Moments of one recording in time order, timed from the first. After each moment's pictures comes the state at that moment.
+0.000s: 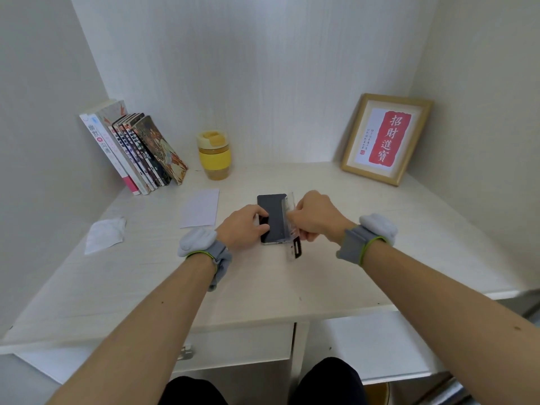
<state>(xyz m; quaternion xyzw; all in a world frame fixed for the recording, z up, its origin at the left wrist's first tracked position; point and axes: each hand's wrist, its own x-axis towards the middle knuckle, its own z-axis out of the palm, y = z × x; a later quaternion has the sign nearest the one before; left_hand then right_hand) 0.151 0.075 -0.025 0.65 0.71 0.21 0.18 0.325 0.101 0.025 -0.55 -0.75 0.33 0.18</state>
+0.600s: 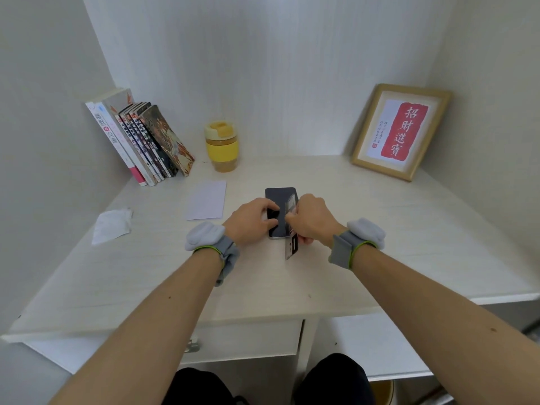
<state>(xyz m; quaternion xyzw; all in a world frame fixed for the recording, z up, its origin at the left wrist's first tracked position) 0.145 0.079 -0.032 0.66 0.69 0.24 0.18 0.297 0.101 0.000 -0.56 -0.76 0.28 0.18</state>
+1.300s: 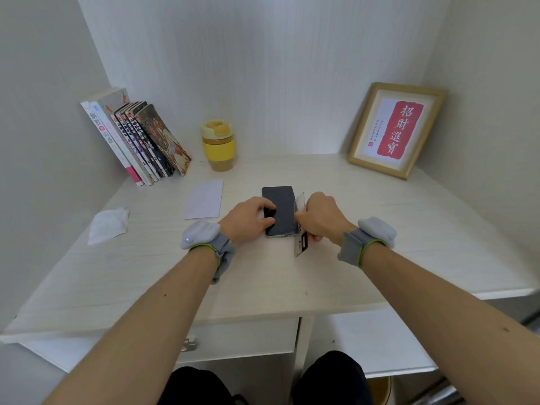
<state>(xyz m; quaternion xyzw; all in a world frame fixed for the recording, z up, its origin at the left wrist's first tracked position) 0.146 0.077 -0.027 0.67 0.69 0.22 0.18 0.320 0.105 0.002 -0.58 -0.74 0.29 0.19</state>
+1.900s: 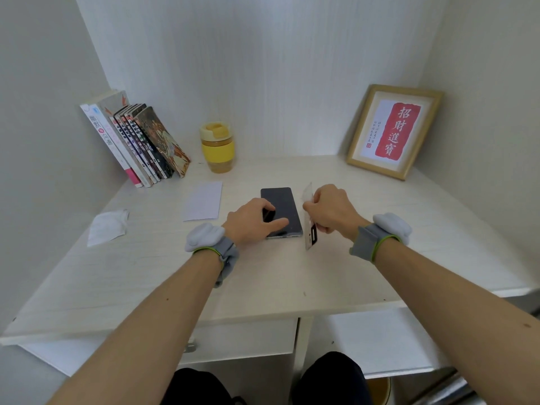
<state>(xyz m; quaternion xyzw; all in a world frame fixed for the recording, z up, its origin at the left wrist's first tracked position) 0.159 0.074 -0.027 0.63 0.72 0.21 0.18 0.338 0.114 0.013 -0.58 -0.73 0.29 0.22</state>
